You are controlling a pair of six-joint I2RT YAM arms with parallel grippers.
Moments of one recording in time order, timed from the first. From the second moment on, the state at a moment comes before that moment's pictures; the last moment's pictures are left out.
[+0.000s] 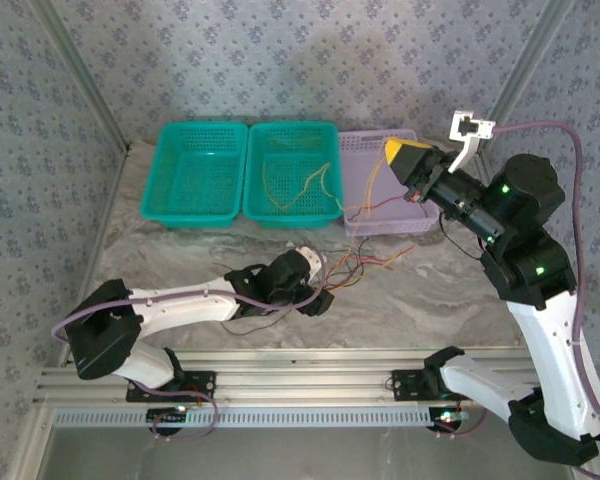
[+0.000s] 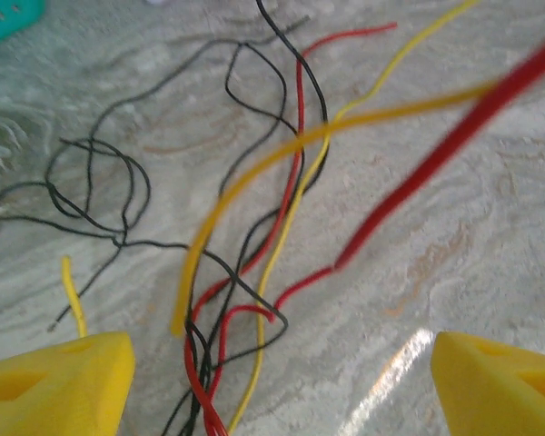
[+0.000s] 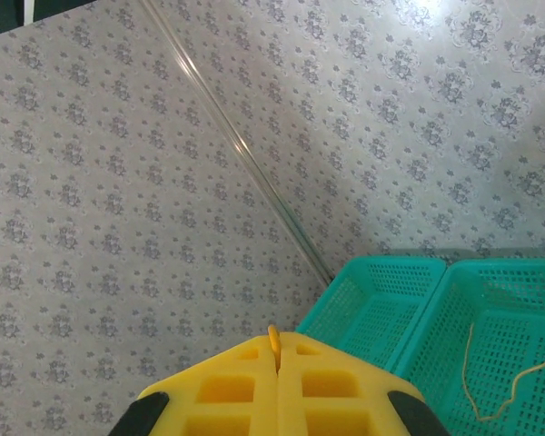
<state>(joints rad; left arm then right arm) -1.07 1.45 0.83 -0.14 -0.09 -0.32 0.42 0.98 1.56 -0.48 -0.33 0.57</state>
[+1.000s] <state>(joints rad) -1.05 1.48 0.71 0.11 -0.09 -0.41 0.45 0.94 1.56 -0.48 -0.30 0.58</state>
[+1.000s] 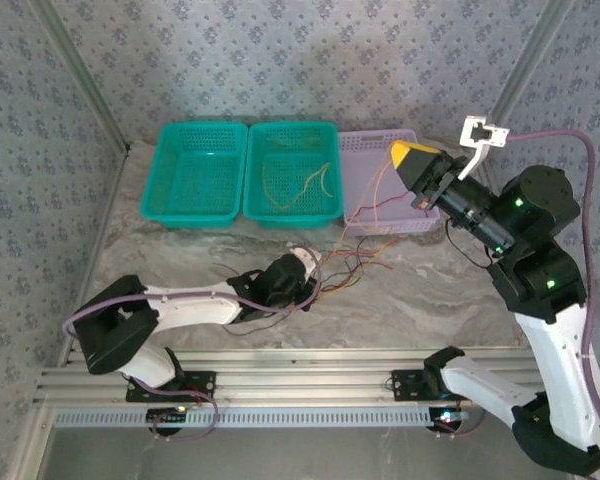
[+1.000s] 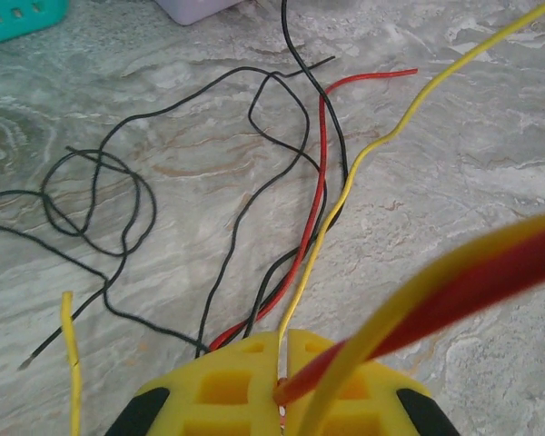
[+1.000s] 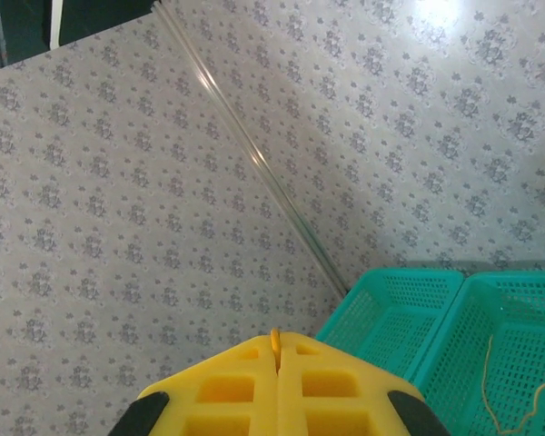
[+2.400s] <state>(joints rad) -0.87 0.78 0.61 -0.41 -0.19 -0.51 0.37 0.79 1.29 -0.52 0.19 0.43</state>
